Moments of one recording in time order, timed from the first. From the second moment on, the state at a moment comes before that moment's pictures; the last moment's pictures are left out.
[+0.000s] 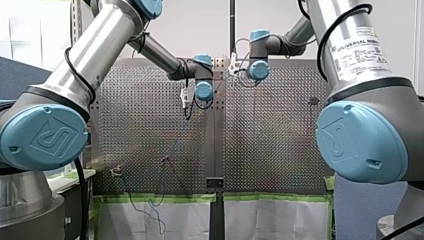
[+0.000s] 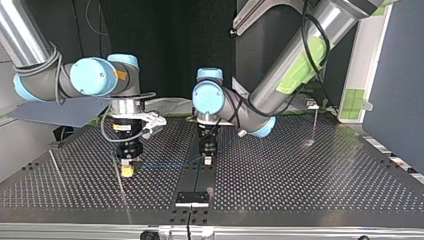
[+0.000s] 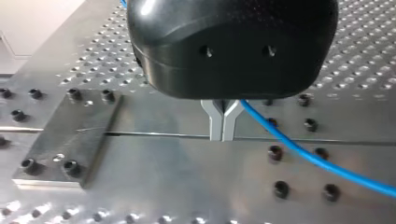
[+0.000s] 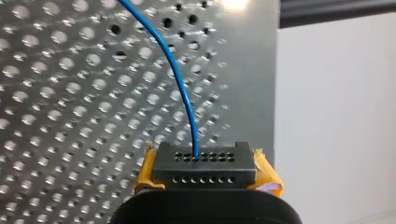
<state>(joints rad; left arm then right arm) -0.53 -2.12 -1.29 -2.78 -2.03 -1.61 2.09 -1.19 1.35 -0.39 1.68 1.66</state>
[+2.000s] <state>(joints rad) -0.57 -2.12 -1.10 -2.94 -1.96 -1.64 1.96 -1.25 1.35 -0.34 1.68 1.70</state>
